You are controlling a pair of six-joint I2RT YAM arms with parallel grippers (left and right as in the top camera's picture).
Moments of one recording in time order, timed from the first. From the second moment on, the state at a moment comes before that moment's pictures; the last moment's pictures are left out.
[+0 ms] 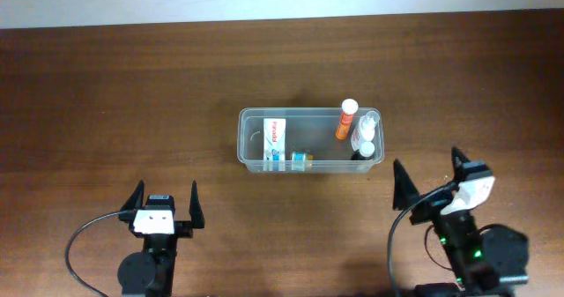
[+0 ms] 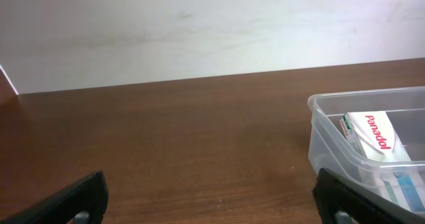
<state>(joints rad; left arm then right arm) -0.05 0.01 0.01 -0.08 -0.02 0.07 0.02 0.25 0.43 -0.25 -0.20 0.08</state>
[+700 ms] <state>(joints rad) -0.05 0.01 0.01 -0.08 -0.02 0.07 0.02 0.01 0.15 0.09 -0.23 0.08</state>
